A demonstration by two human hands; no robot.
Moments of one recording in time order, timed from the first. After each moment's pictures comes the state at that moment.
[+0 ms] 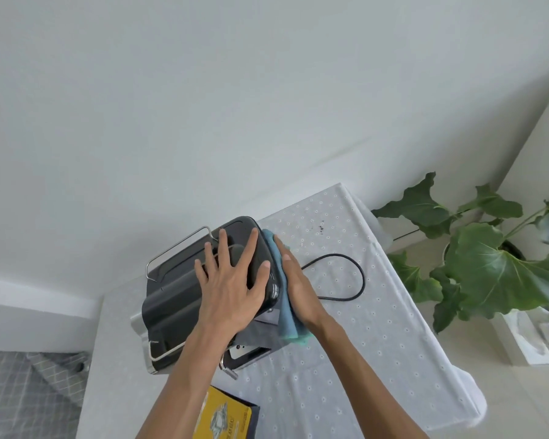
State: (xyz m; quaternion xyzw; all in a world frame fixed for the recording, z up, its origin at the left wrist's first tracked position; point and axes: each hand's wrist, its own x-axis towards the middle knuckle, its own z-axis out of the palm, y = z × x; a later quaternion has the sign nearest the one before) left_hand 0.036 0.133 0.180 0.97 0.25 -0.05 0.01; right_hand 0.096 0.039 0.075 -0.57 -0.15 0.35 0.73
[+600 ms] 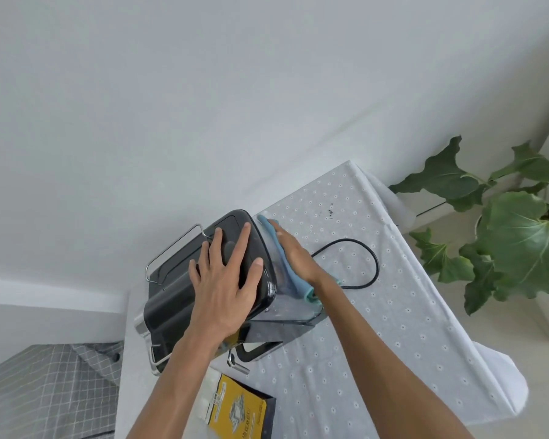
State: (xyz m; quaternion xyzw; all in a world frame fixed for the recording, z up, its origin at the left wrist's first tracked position) left_hand 0.040 0.132 0.183 0.96 0.26 -0.06 0.01; right_hand 0.149 0.069 0.036 -0.57 -0.23 0.35 0.70
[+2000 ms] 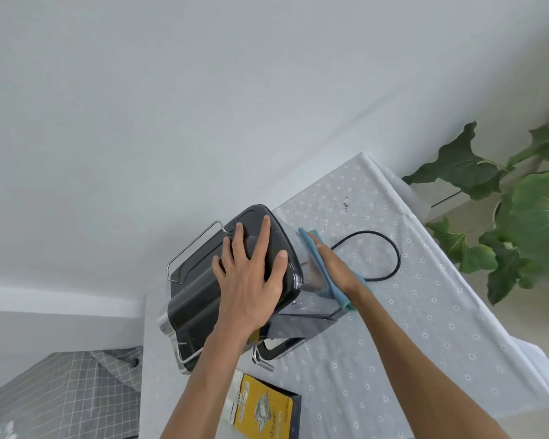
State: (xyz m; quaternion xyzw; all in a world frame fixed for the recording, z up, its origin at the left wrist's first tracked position) left_hand 0.040 0.133 0.183 0.96 0.25 -0.08 0.01; right_hand 0.126 0.062 -0.020 -0.58 -0.12 0.37 0.71
